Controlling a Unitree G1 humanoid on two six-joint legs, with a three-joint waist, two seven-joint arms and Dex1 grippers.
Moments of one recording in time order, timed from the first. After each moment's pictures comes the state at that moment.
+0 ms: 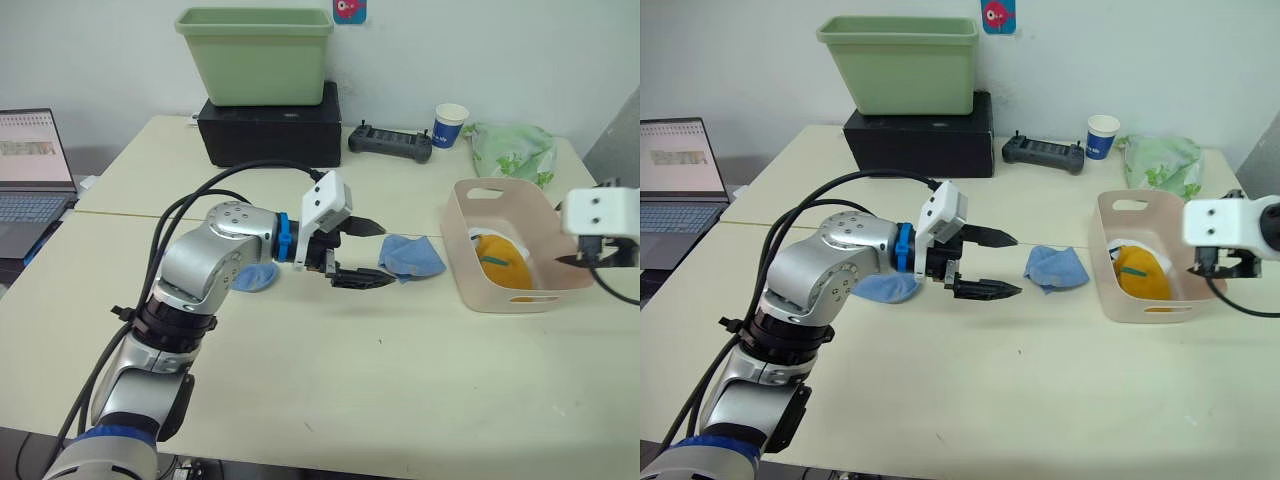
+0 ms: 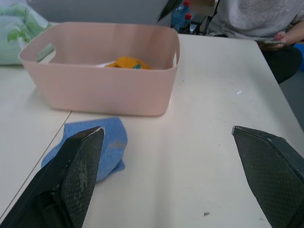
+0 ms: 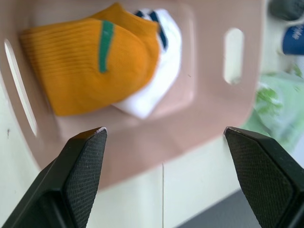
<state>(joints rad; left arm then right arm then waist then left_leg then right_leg) -0.79 0.56 -0.23 -0.16 -0.48 0.72 -1.10 -0.61 -1.36 0.02 0.01 -0.11 0.21 1.33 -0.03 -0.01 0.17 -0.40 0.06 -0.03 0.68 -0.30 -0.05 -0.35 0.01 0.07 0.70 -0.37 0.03</state>
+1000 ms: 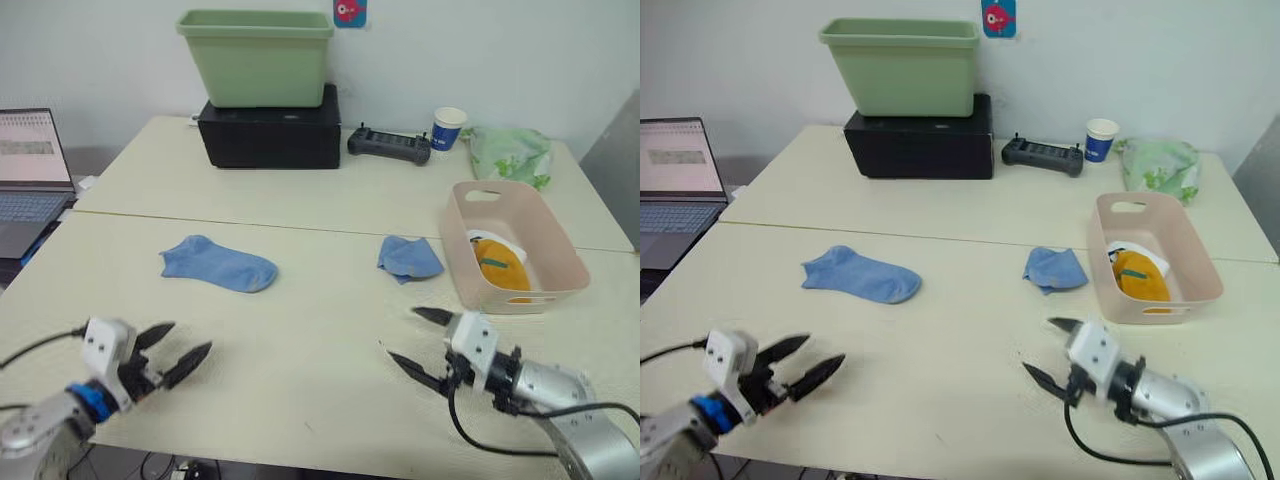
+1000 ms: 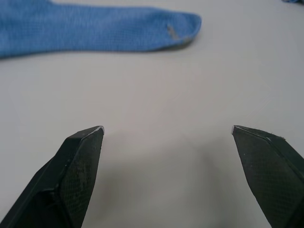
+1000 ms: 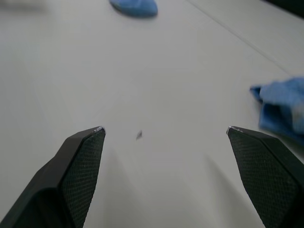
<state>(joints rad) 0.38 0.56 0.52 -0.27 -0.47 0.36 -0.88 0.27 -0.60 0.06 -0.59 0.12 0.25 0.71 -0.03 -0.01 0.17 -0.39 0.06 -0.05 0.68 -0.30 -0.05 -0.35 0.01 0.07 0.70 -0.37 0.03</state>
